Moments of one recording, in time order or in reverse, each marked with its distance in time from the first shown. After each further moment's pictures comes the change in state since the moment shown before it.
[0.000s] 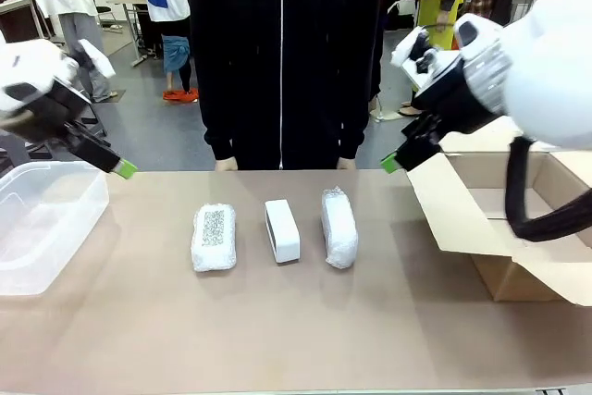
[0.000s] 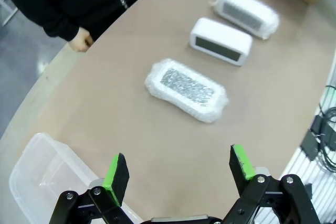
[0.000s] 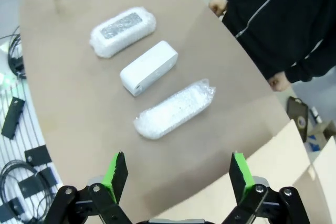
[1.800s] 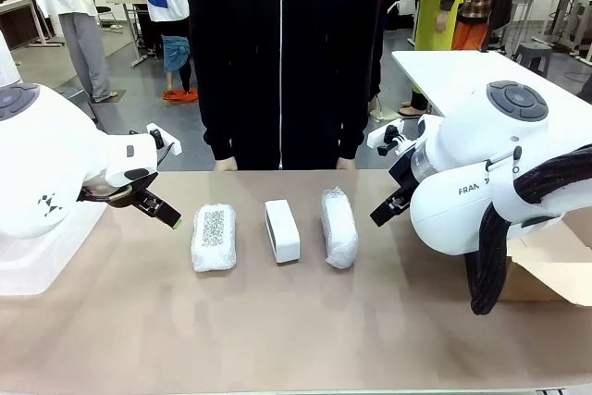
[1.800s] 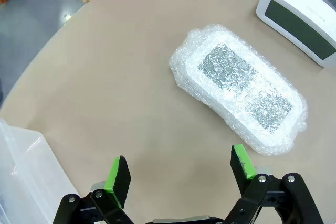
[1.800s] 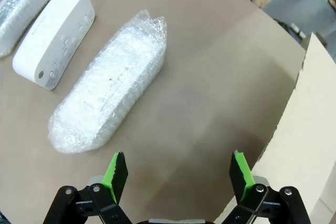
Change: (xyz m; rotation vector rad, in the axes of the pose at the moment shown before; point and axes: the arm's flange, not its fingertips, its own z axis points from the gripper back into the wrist) left arm -0.029 0.004 -0.181 0.209 0.161 0.155; right arm -0.062 -0.006 -0.161 -0.217 0.208 -0.317
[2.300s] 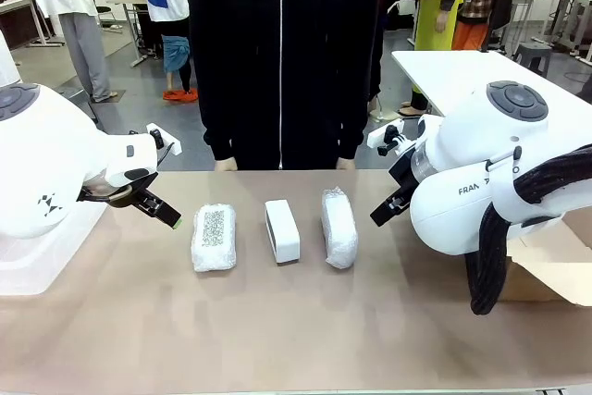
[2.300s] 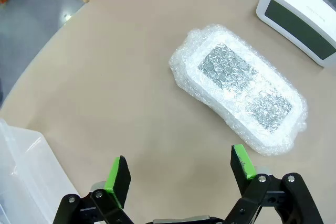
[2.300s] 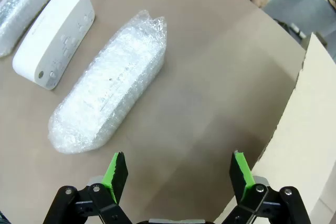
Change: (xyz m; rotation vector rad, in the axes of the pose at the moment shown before) left arm 0.000 0.000 0.000 0.000 0.000 0.000; right arm 0.000 0.000 0.000 0.000 0.000 0.000
